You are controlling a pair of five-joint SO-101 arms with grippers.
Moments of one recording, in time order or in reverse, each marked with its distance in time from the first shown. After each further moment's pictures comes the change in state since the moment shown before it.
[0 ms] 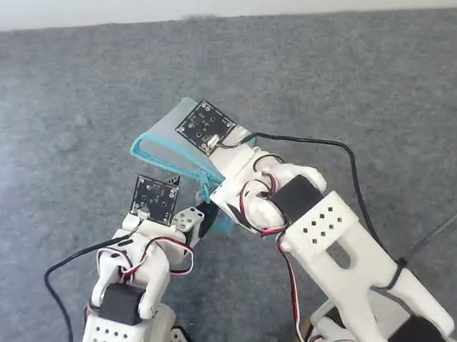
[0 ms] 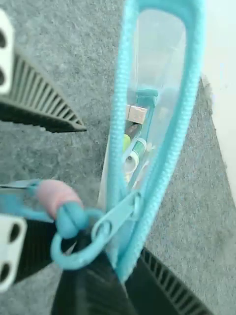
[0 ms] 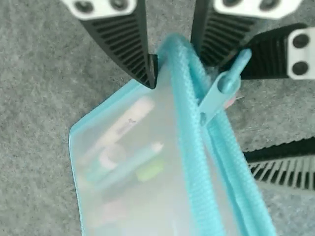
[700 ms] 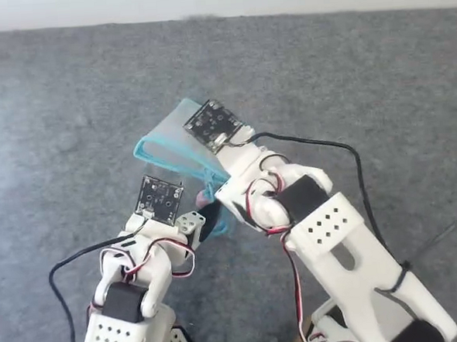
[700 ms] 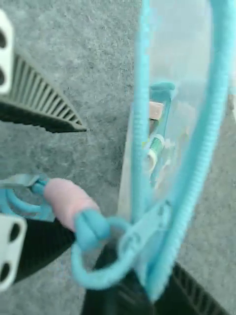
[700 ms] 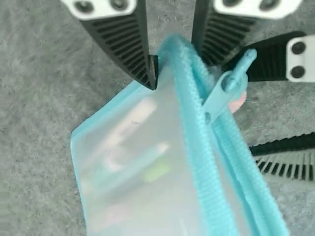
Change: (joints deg) left arm 0.0 0.1 2.5 0.7 -0.4; right arm 2.7 -1.1 1.8 -0.8 0.0
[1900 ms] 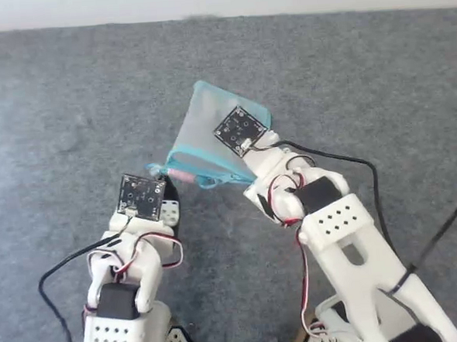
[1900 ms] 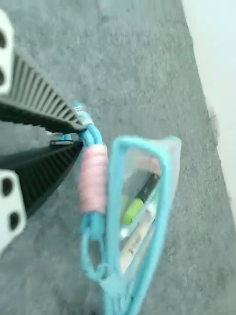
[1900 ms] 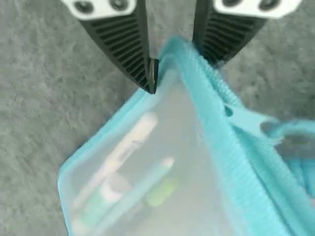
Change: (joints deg) left arm -9.7 0.0 0.0 -4.1 -1.9; right arm 11.1 -0.6 13.6 -9.7 10.9
